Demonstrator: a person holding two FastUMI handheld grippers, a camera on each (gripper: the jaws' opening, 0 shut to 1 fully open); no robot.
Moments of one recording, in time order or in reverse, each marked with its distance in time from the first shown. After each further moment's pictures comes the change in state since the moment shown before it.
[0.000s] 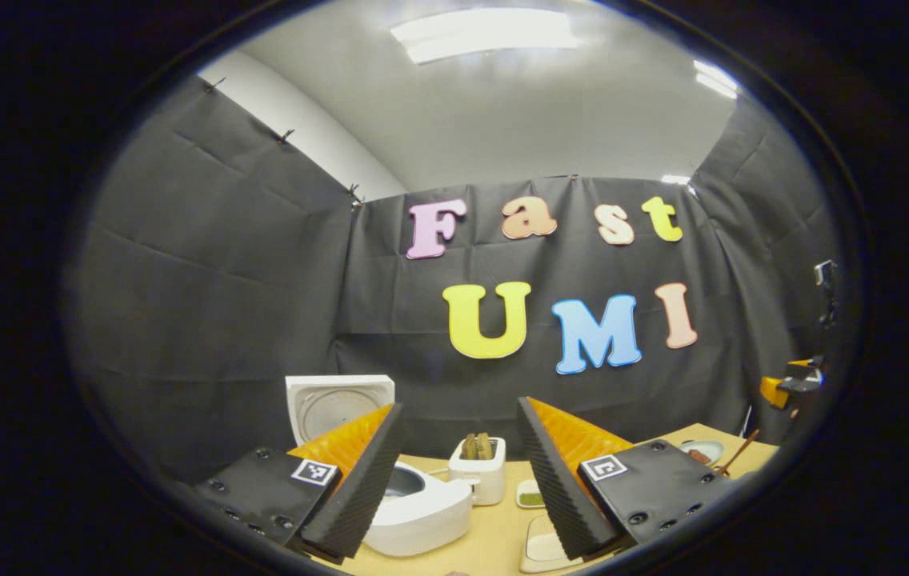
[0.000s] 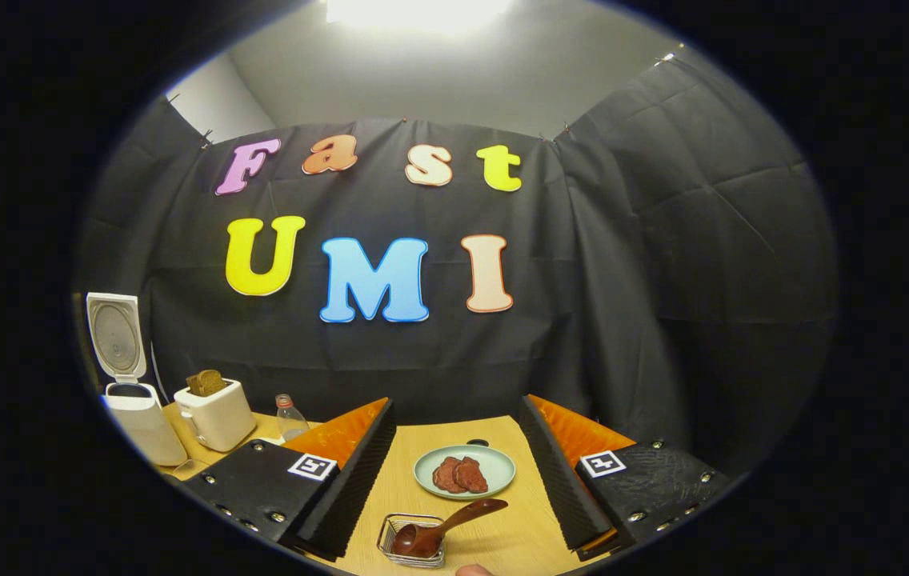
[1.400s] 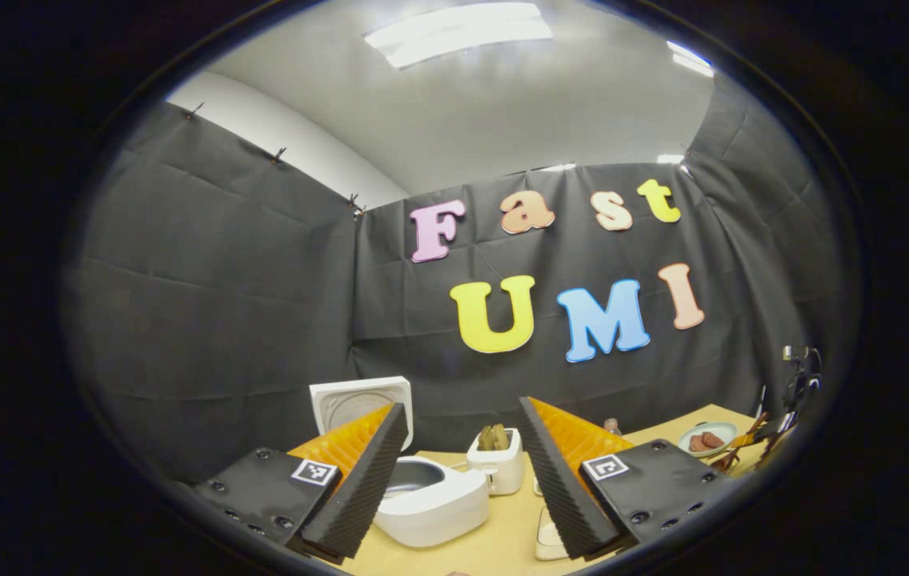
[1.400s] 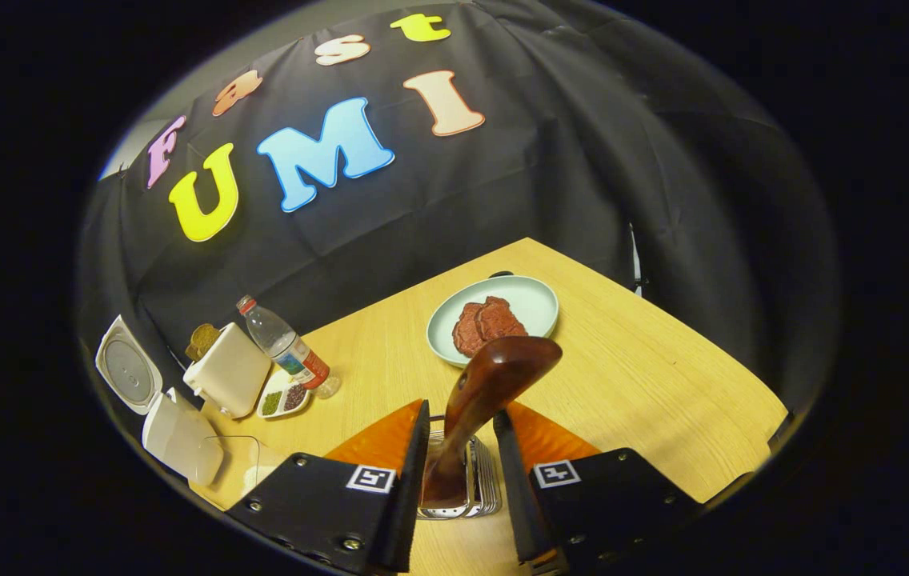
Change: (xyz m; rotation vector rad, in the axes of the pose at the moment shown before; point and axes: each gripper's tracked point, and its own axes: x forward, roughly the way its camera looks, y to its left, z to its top) left arm -0.033 -0.007 0.009 0.085 0.026 0.049; right arm 0.018 0.023 -0.195 0.346 0.566 0.078
